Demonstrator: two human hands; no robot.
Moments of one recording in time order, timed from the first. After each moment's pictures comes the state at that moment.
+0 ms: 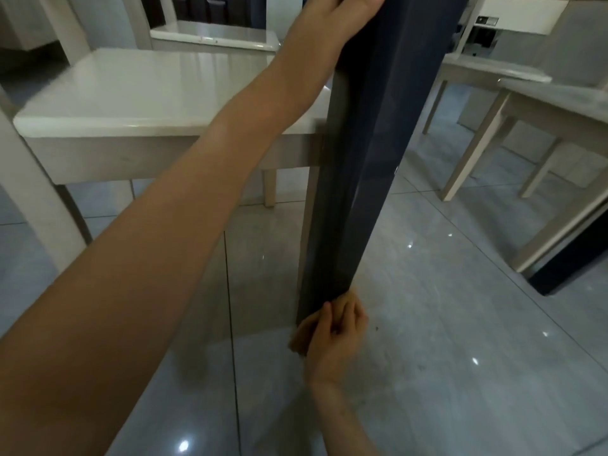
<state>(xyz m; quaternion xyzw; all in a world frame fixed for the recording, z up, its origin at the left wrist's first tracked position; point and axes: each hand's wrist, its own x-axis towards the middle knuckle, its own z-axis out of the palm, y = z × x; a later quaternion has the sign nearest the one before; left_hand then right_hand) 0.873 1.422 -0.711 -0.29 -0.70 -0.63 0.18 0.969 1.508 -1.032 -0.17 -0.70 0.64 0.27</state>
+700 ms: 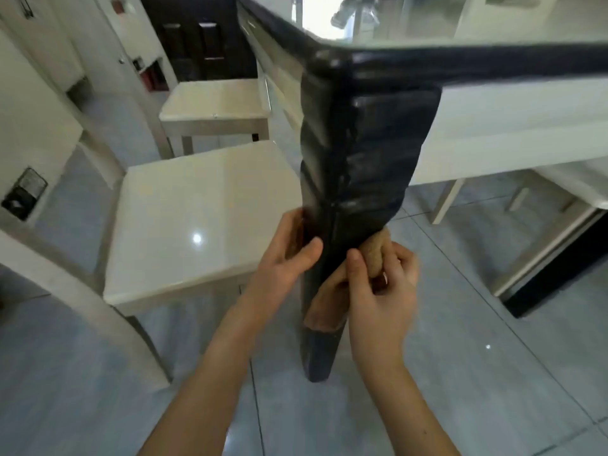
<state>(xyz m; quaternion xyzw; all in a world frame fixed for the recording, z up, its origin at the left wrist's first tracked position) 0.910 1.419 -0.670 -0.16 -0.67 -0.73 0.01 0.948 1.547 -0.683 -0.06 -0.71 0.64 0.28</state>
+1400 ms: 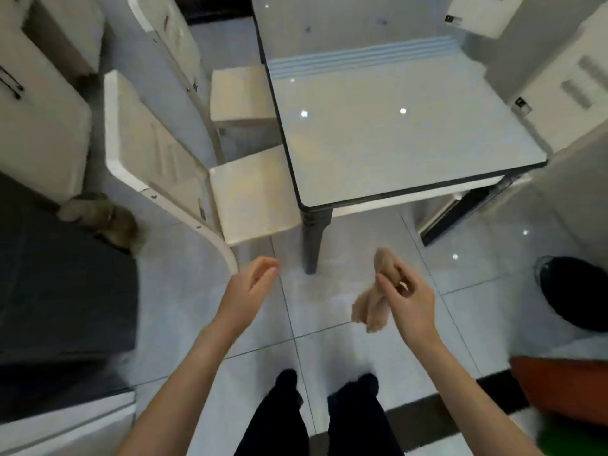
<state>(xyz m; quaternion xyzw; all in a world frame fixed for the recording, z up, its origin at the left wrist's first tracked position) 1.200 1.408 -0.219 0.07 -0.84 -0.53 -0.07 1.192 1.692 -0.228 -0.10 -0.81 0.58 -0.01</state>
